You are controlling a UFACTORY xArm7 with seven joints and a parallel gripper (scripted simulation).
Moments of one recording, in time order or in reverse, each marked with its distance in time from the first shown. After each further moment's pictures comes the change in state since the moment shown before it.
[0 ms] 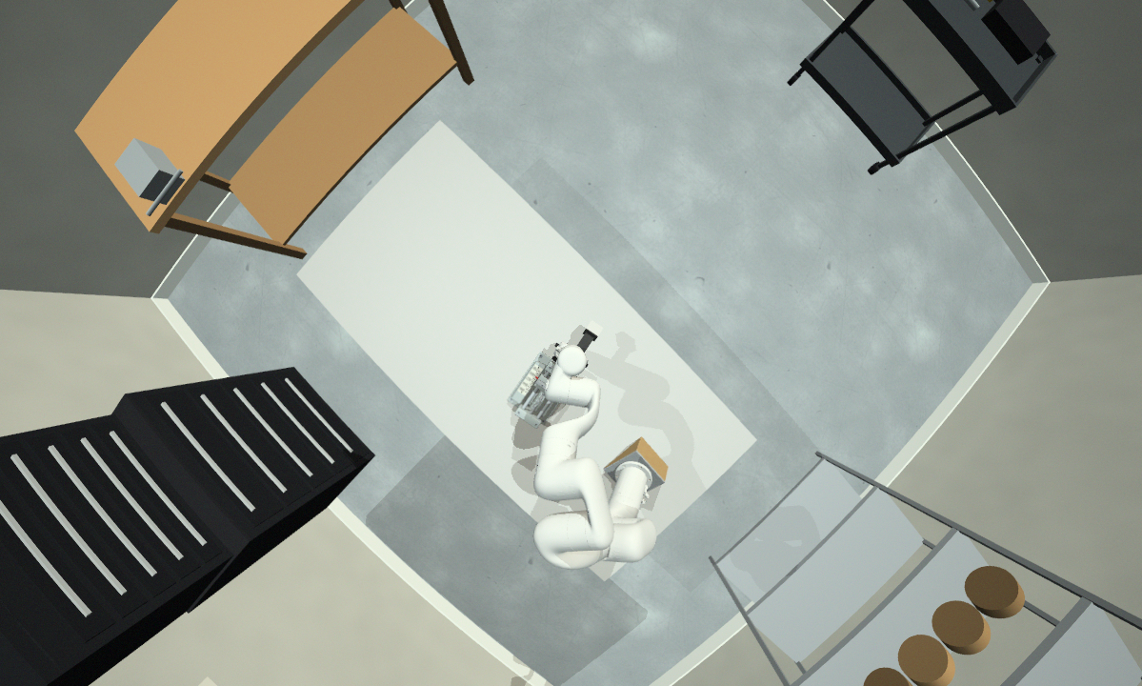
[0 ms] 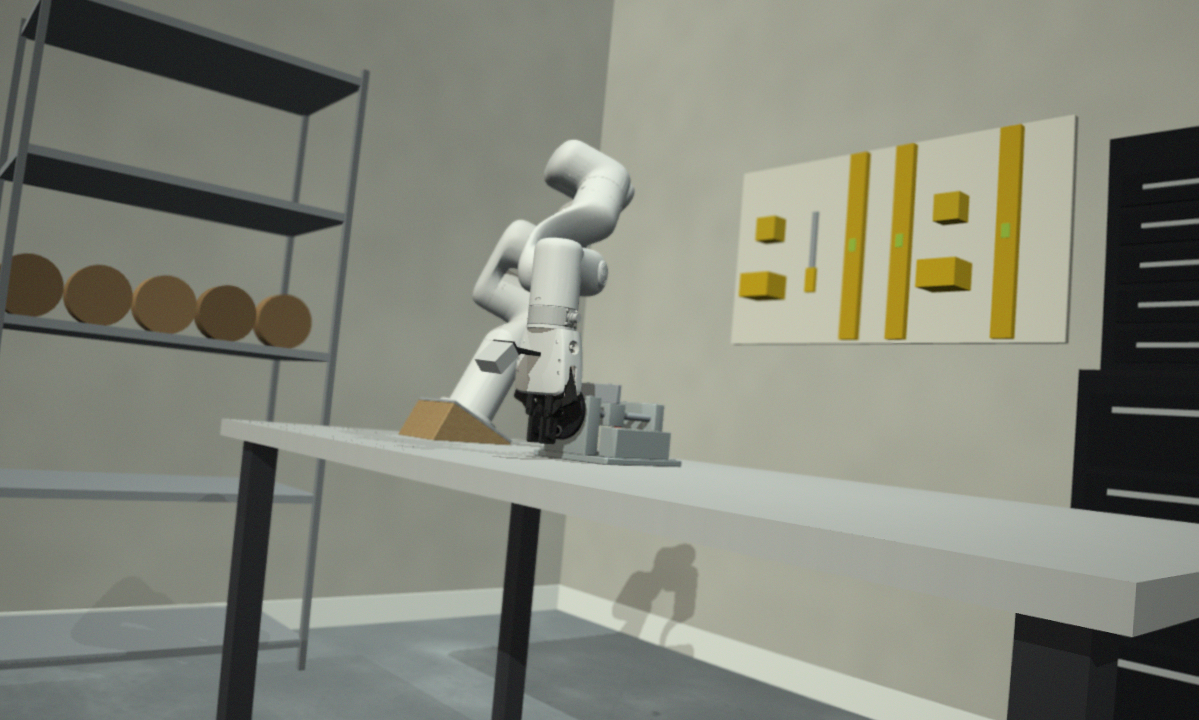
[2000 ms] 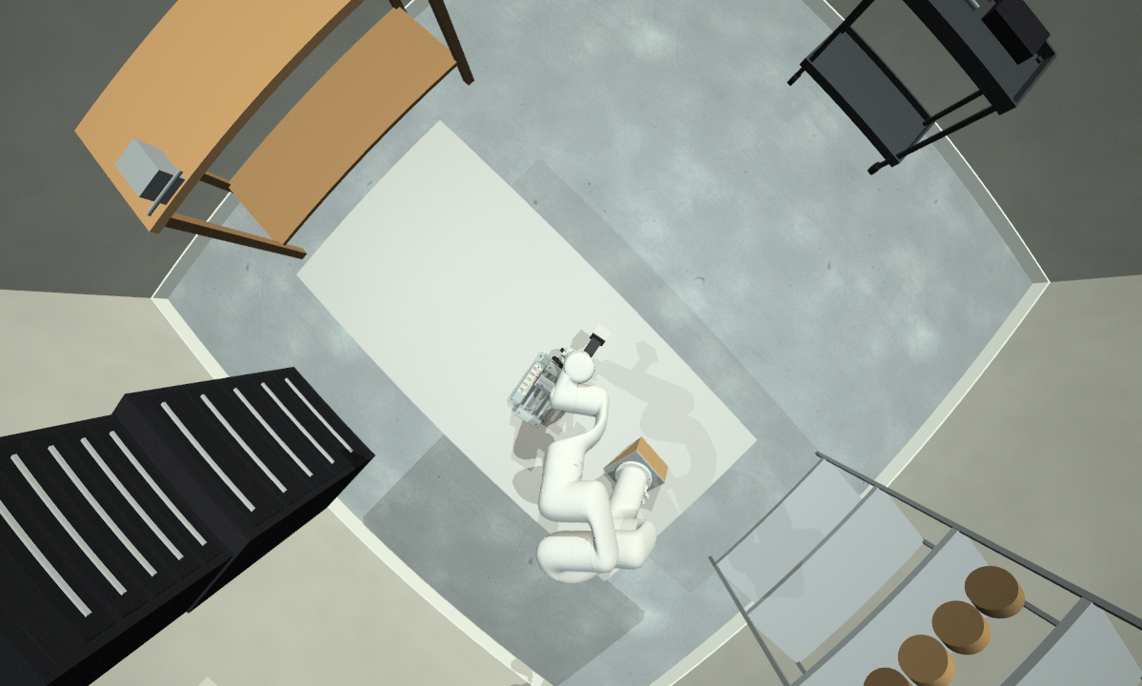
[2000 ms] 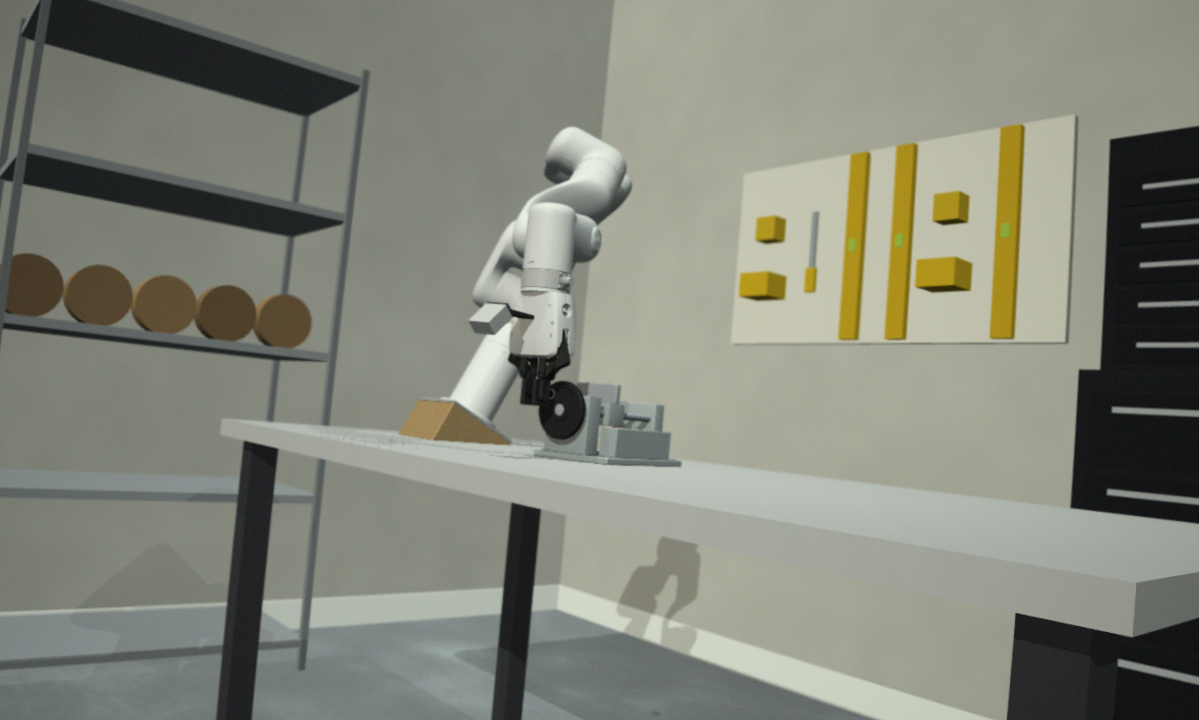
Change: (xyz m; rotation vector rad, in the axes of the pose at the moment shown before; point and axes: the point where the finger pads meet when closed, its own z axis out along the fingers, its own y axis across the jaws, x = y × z) arm 0.000 0.021 -0.055 -0.002 -0.002 0.001
